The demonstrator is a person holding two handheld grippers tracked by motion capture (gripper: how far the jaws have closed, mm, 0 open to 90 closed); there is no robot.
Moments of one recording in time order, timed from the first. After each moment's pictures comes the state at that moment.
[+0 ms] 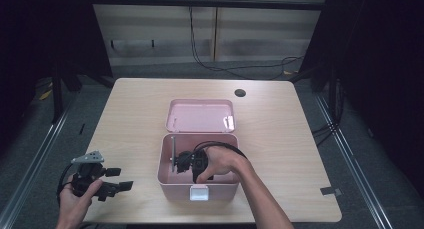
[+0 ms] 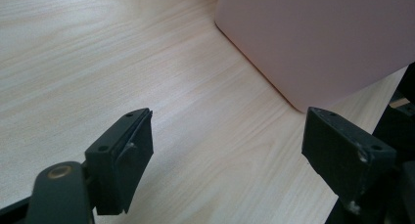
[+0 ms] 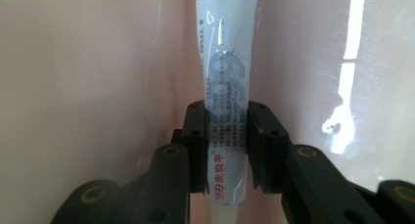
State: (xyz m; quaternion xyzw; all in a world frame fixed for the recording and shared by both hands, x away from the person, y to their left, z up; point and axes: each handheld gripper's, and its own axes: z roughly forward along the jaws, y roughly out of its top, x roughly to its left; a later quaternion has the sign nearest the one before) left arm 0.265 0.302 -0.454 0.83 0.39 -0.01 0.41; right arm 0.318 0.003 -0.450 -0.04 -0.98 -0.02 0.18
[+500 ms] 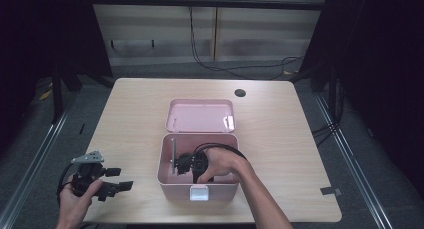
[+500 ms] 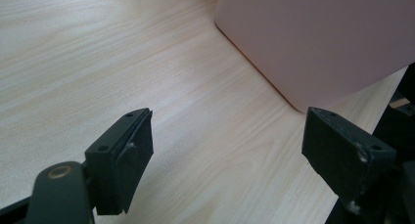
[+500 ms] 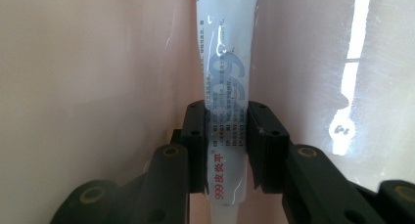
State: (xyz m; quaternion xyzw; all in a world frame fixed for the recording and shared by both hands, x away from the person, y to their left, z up) left arm 0.265 0.302 -0.454 0.83 0.39 -0.01 0.41; right arm 0.316 0.002 -0.455 -0.03 -0.98 -0.01 0.17
